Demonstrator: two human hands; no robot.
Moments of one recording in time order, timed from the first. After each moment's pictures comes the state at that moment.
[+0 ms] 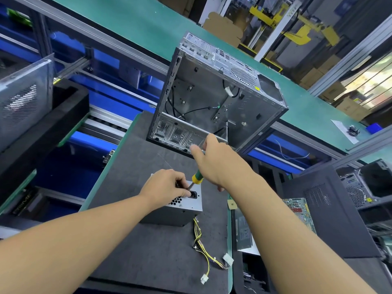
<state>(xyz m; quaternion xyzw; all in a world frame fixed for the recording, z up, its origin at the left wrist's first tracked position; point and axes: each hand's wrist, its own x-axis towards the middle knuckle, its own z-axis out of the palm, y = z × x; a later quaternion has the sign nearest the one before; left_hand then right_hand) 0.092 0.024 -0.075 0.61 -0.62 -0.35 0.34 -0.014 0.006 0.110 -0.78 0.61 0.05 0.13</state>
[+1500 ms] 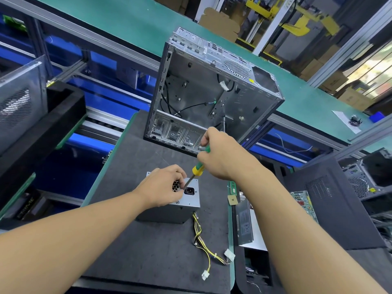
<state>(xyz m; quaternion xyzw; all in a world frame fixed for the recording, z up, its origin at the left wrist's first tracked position) 0.093 0.019 -0.085 0.58 -0.72 -0.28 0.26 -0.033 -0.001 0.120 -0.80 0.58 0.02 0.15</state>
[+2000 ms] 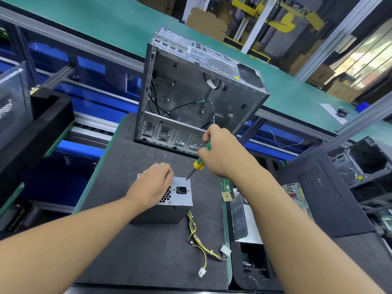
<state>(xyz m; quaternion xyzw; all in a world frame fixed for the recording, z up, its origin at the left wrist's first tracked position) 0.087 0.022 -0.079 0.62 -0.67 -0.27 0.30 -0.054 0.004 0.126 -0.78 0.60 -0.03 0.14</state>
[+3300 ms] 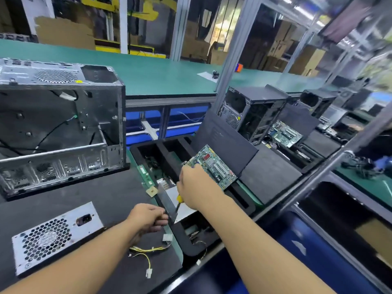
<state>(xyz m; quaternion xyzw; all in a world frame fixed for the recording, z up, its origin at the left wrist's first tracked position) -0.118 0.046 -0.056 0.55 -0.43 -0.69 0.21 -0.234 0.103 0.099 -0.61 0.78 -0.04 0.12</state>
